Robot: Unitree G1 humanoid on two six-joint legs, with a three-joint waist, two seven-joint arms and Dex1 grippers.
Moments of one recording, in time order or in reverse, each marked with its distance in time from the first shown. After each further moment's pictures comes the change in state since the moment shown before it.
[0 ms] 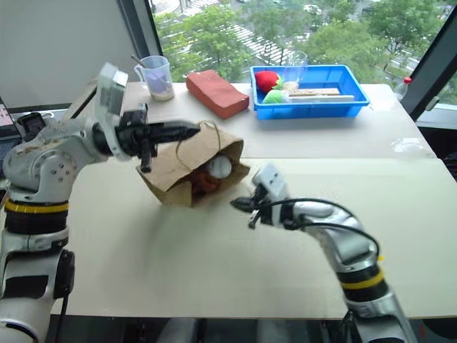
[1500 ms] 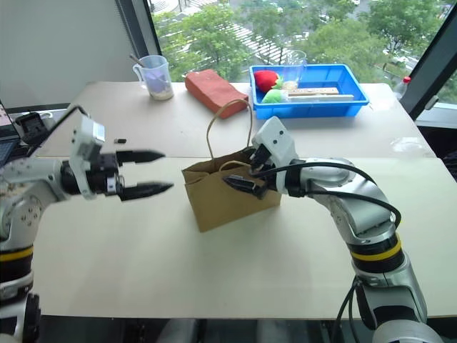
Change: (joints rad) left arm 0.520 0.184 0.144 -0.396 0.033 0.106 -0.067; right arm -0.227 -0.063 0.054 0.035 -0.007 0.059 -0.064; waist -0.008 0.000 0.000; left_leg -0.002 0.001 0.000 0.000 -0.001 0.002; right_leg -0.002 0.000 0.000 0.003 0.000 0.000
